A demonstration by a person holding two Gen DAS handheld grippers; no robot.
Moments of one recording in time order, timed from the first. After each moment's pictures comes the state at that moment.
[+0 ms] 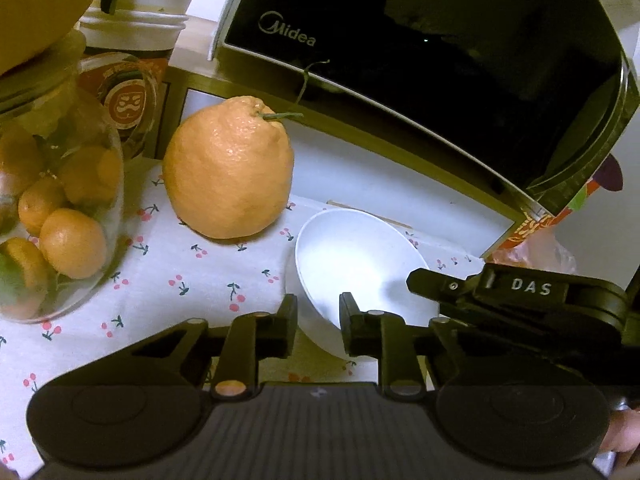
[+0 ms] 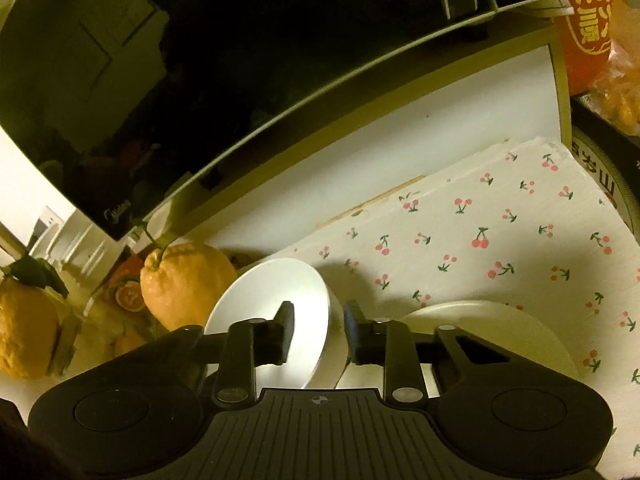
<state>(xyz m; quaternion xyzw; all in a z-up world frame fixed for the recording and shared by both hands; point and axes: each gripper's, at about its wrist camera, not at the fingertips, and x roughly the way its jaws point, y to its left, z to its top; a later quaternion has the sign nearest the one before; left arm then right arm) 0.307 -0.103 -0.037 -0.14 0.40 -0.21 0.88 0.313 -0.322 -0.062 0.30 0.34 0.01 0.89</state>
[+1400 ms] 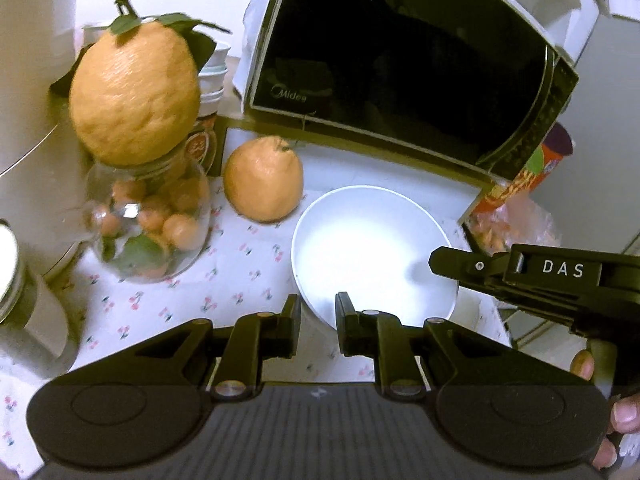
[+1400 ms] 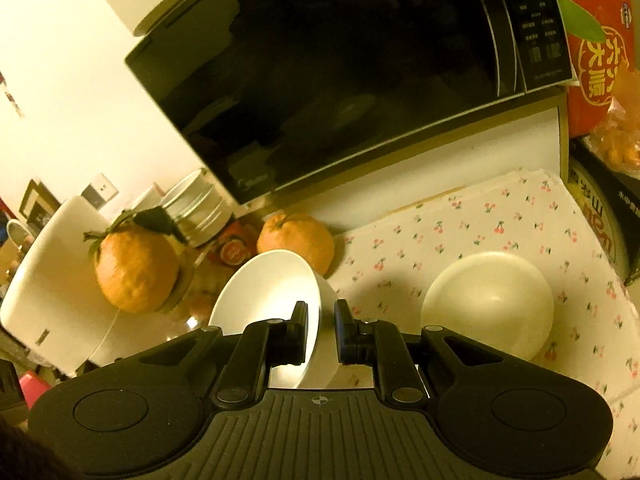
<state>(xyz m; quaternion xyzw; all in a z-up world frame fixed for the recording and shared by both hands) 0.218 -0.054 0.047 -0.06 0.42 -0.20 0.88 0.212 -0.267 0.031 0.27 0.33 0.05 0.90</state>
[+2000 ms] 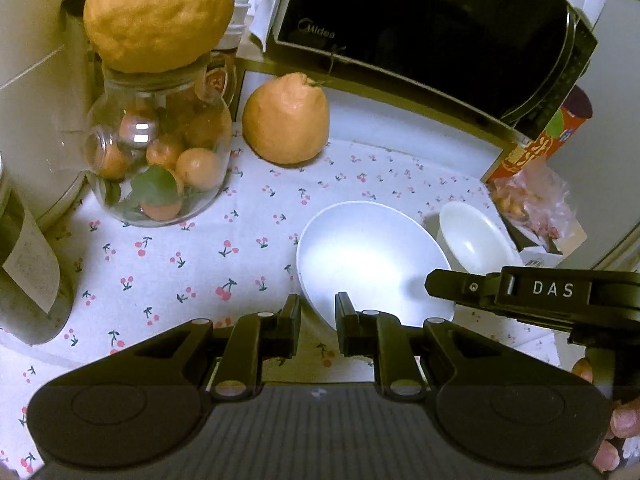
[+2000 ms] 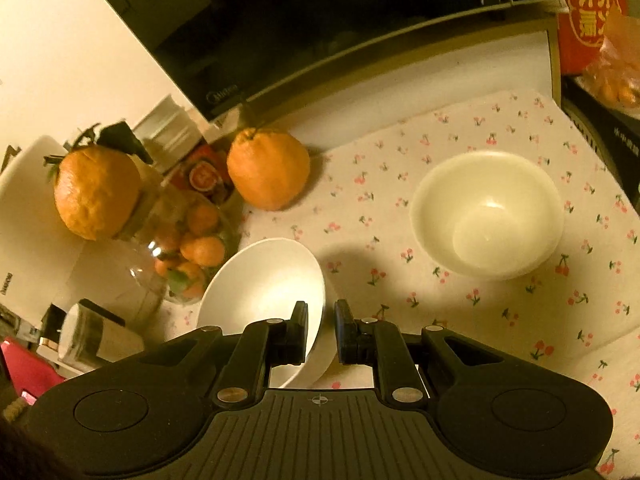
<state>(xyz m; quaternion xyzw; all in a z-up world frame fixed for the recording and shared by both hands) 0.220 -0.041 0.001 -0.06 0.46 -0.20 0.86 0.208 -0.249 -0.027 0.26 0.40 0.04 0.88</state>
